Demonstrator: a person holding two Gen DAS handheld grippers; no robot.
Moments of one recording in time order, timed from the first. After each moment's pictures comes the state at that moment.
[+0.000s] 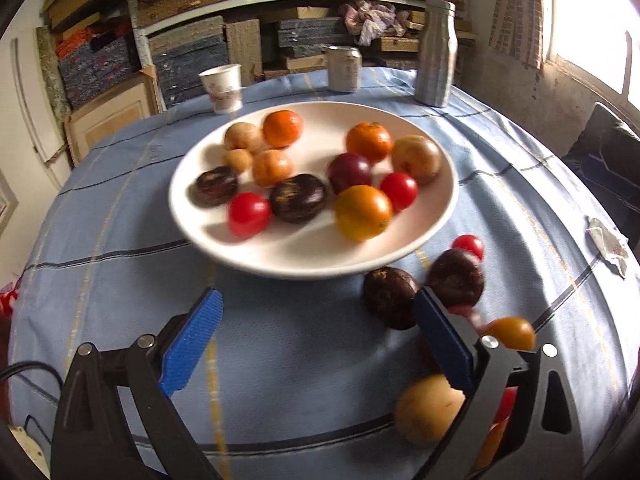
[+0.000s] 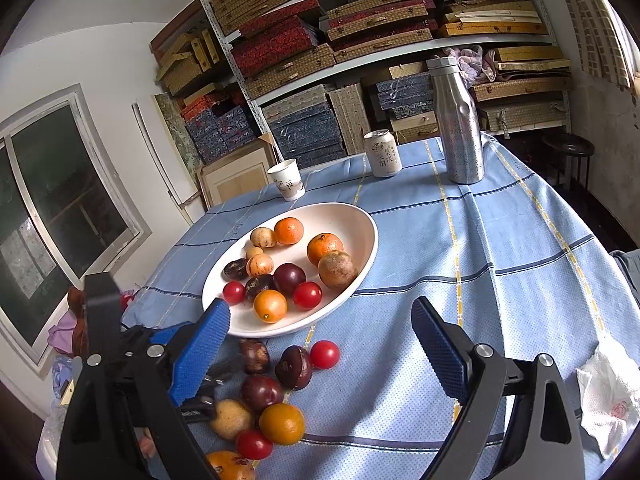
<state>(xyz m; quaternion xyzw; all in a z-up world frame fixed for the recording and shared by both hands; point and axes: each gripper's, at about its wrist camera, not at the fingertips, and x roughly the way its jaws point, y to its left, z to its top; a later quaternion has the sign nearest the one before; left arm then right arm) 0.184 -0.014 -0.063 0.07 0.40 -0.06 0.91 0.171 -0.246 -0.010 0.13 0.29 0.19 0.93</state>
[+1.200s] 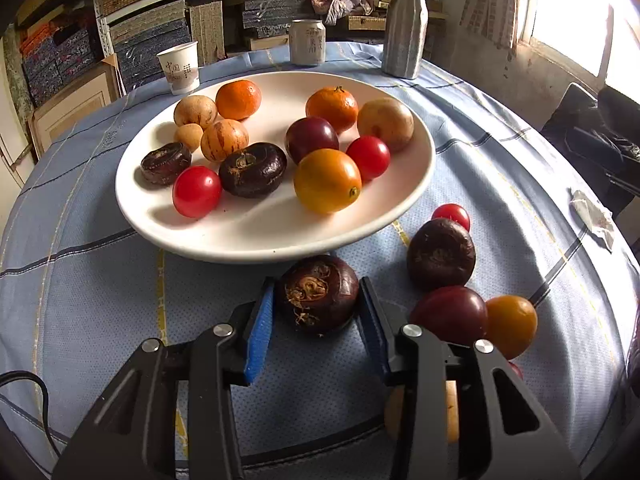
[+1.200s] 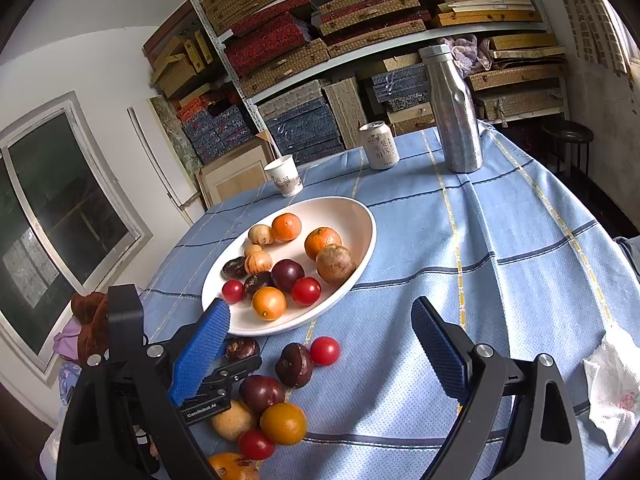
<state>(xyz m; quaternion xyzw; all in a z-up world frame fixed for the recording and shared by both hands) 0.199 -0.029 -0.087 0.07 0.43 -0.13 0.89 0.174 -0.250 -0.018 0.15 0.30 0.19 0.92</state>
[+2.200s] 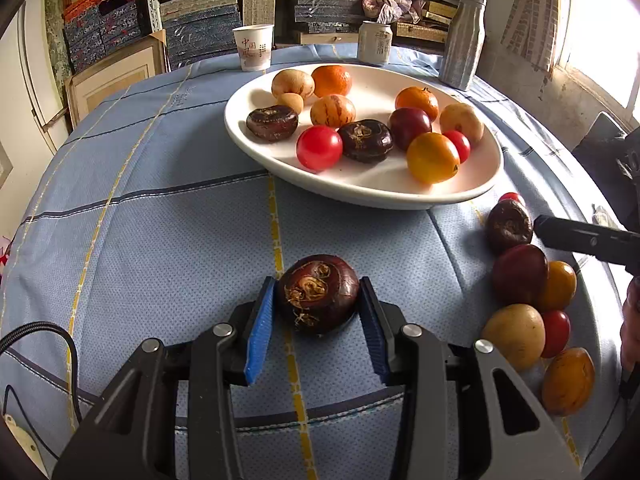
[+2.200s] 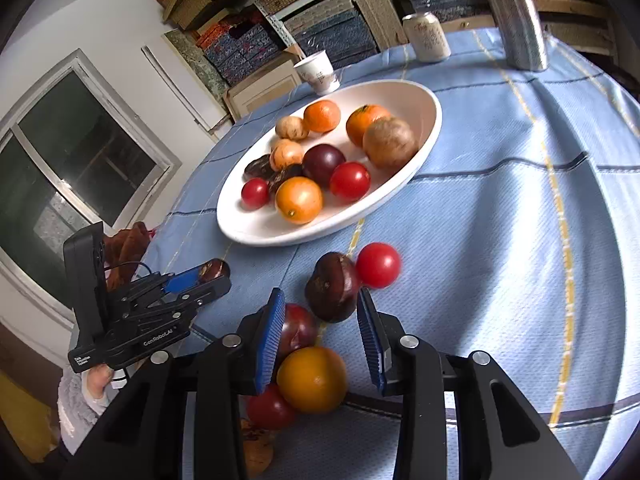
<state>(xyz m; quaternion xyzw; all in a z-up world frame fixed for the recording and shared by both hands) 0.177 0.043 -0.088 0.03 0.44 -0.07 0.90 0.198 -0.205 -0.076 0.15 0.44 0.28 0.84</state>
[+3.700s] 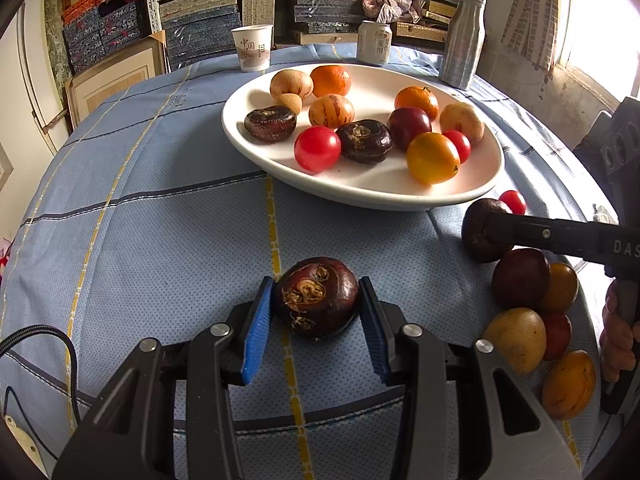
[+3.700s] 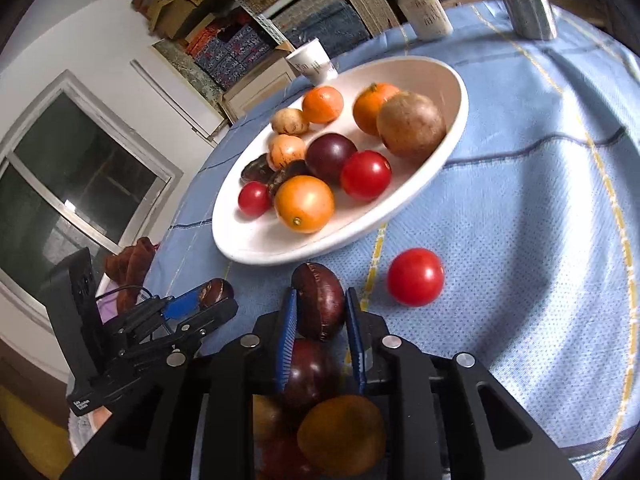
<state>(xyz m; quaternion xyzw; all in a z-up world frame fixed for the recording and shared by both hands) 0.178 0.042 -0.087 0.03 0.44 -0.07 0.90 0.221 -0.179 -0.090 0.18 0.44 0.28 0.83</state>
